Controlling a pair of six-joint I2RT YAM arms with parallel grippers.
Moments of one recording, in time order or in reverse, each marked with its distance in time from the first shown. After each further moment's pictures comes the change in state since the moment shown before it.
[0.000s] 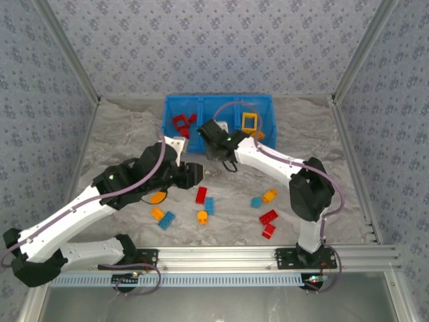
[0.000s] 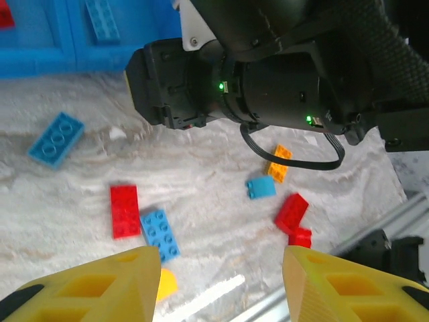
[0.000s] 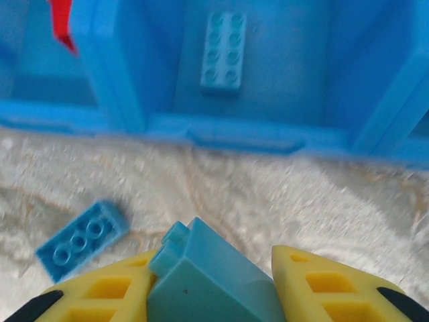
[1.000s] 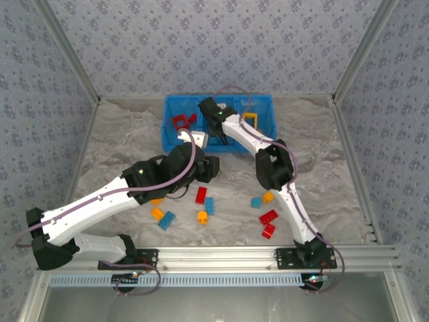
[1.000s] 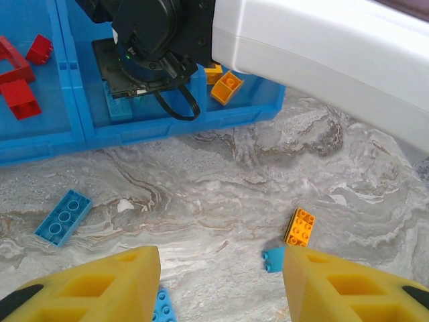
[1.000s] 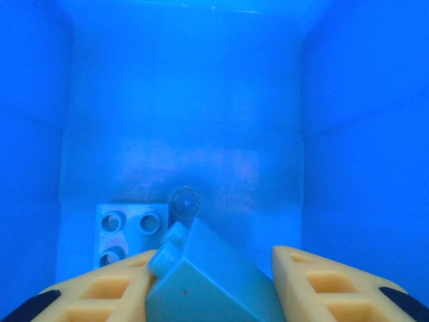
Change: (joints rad) left arm -0.093 0.161 0.040 0.124 -0.211 0.011; right arm -0.181 0.610 0.702 -0.170 0.058 -0.148
